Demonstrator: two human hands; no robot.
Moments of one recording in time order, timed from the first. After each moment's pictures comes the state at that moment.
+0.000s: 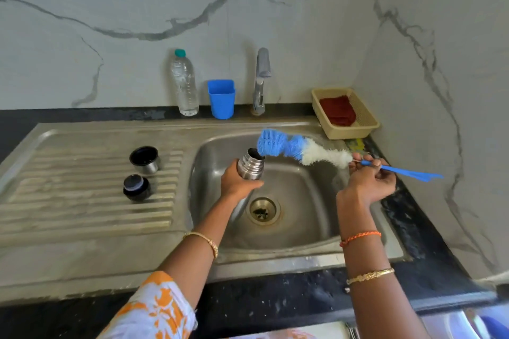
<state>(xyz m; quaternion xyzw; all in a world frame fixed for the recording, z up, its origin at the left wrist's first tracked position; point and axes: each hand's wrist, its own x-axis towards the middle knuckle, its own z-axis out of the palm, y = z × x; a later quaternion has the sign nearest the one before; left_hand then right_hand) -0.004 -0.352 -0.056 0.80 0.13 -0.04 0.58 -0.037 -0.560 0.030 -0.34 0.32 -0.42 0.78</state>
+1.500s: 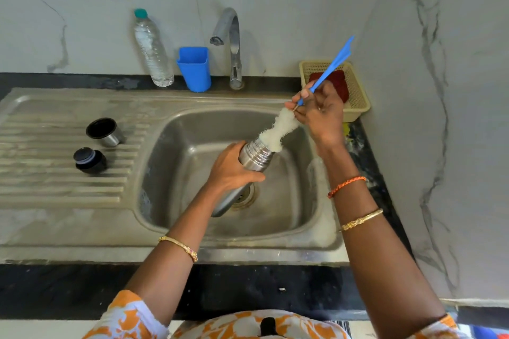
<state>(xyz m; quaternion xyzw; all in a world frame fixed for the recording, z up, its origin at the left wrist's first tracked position) -0.017 -0.447 -0.028 0.89 0.05 -0.06 0.44 0.030 -0.617 0.059 -0.68 -0.01 -0.10 0.73</state>
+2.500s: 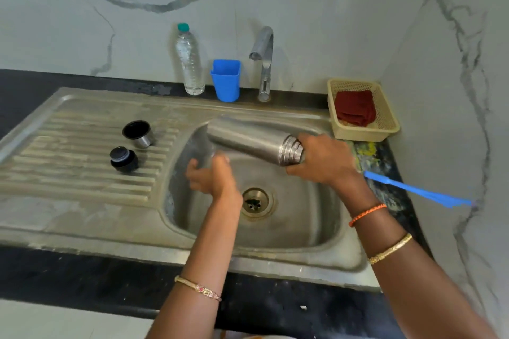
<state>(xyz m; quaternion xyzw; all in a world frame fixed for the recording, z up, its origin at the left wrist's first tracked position) -0.030 -0.425 0.002 0.49 0.49 0.18 0.70 0.002 -0.590 0.068 -0.98 -0.17 0.01 0.05</state>
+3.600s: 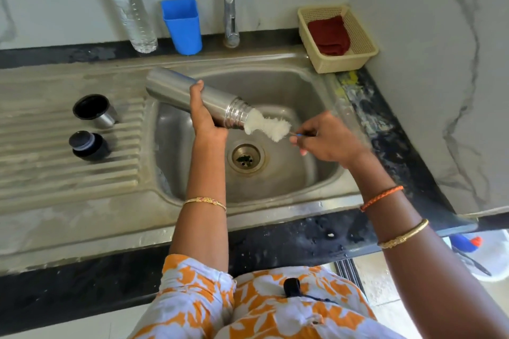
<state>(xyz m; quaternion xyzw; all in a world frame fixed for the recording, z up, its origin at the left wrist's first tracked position) 0.015 -0.380 -0.031 0.28 0.29 -0.04 0.91 -0.061 -0.581 0.026 -0.94 0.00 0.12 0.32</state>
